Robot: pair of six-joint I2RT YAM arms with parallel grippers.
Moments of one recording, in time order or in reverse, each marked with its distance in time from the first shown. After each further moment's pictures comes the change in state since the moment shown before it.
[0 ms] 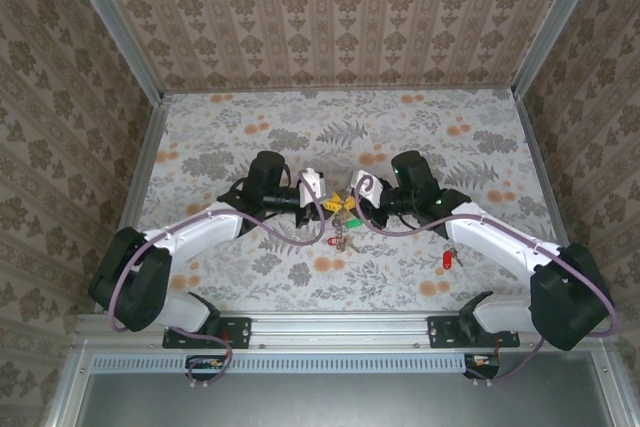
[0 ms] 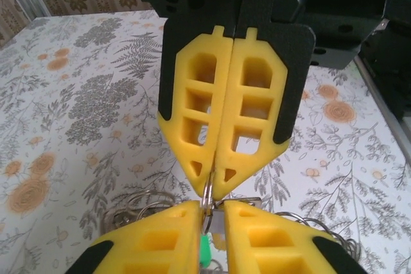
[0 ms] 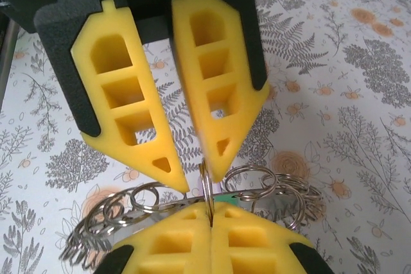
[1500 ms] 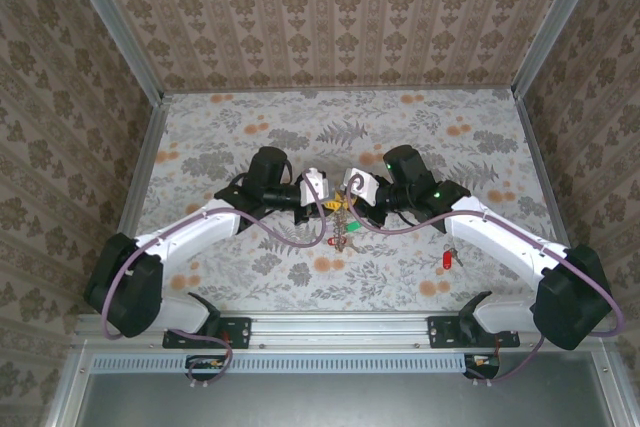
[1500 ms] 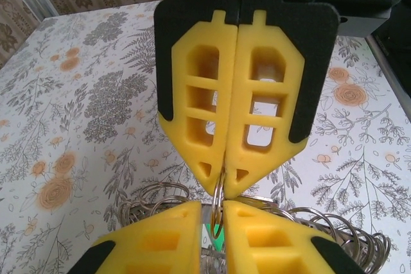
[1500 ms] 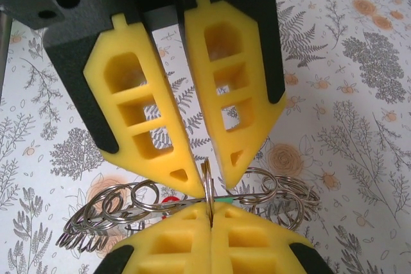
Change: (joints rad) left arm -0.021 -0.032 0.056 -0.127 -0.061 0.097; right arm 0.055 0.000 0.117 -0.175 0.090 -0.034
